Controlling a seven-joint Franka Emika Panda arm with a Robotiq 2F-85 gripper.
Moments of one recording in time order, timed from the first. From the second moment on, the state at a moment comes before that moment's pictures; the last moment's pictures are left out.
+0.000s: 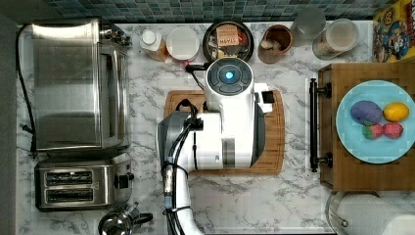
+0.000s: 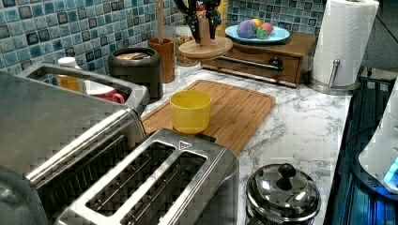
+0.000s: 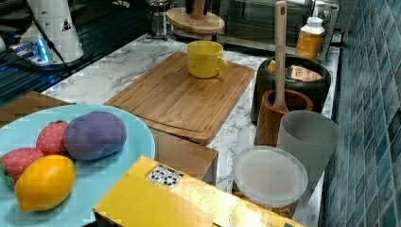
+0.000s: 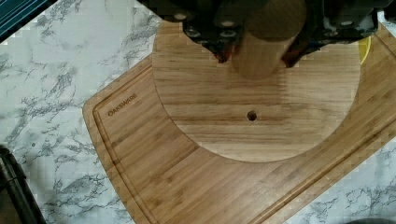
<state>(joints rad) -0.01 0.04 0.01 -1.98 -0.04 0.25 -0.11</state>
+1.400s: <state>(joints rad) -0.01 0.08 0.01 -2.05 -0.05 0.48 -0.12</state>
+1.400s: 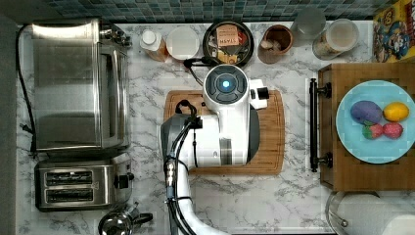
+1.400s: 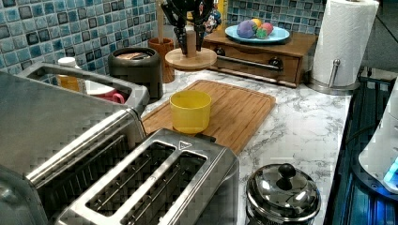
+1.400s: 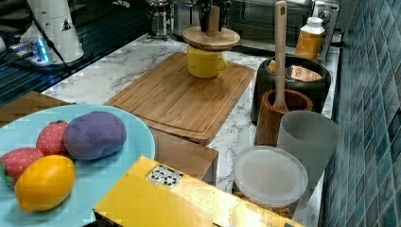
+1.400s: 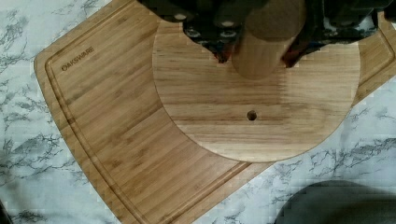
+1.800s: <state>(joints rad) -0.02 0.09 0.02 -2.02 -0.05 0.48 -0.11</state>
